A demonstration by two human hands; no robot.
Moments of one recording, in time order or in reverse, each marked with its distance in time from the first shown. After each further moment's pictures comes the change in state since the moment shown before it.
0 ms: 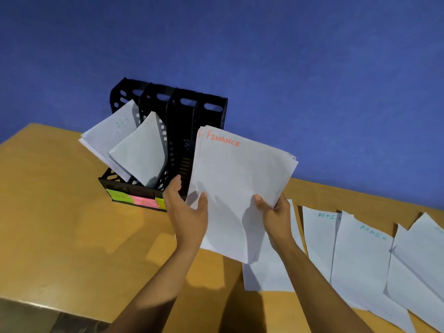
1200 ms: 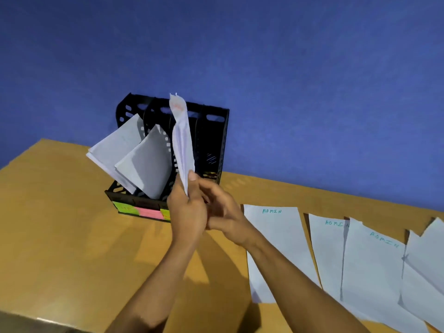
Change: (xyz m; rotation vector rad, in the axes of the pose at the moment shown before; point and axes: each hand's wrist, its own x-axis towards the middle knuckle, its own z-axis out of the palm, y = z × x) left_hand 0.024 0.074 -0.014 -0.063 -0.073 -0.015; right_hand -0.013 -0.066 0.094 0.265 -0.883 -0.149
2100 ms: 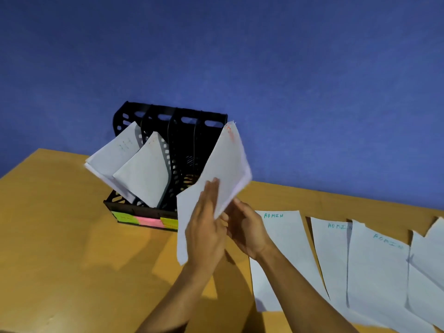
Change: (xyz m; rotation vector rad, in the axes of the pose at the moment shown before) left_hand -0.022 -0.042 0.013 0.423 -0.272 0.280; right_hand -0.018 0.032 -0.031 0.420 0.354 0.249
